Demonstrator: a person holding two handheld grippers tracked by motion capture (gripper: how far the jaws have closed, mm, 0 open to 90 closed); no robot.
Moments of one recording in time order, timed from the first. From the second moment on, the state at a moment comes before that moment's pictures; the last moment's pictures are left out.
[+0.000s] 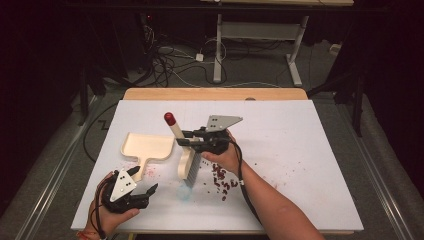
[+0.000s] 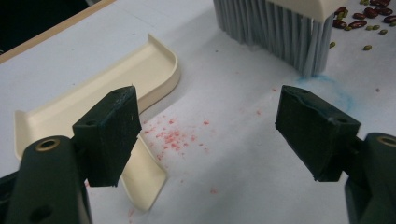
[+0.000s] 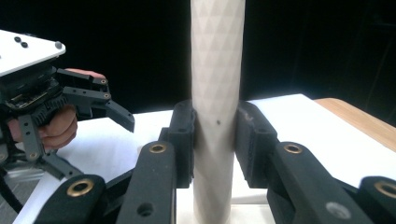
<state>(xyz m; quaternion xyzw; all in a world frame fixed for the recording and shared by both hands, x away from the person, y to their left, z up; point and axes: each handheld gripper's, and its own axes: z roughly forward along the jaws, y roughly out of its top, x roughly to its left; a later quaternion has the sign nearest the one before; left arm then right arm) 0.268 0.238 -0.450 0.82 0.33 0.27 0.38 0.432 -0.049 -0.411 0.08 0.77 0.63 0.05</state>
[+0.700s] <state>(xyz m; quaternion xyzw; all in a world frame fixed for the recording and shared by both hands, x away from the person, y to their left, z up) 0.272 0.226 -0.452 0.83 0.31 0.27 0.37 0.400 -0.119 -0.376 0.12 0.74 0.64 0.15</state>
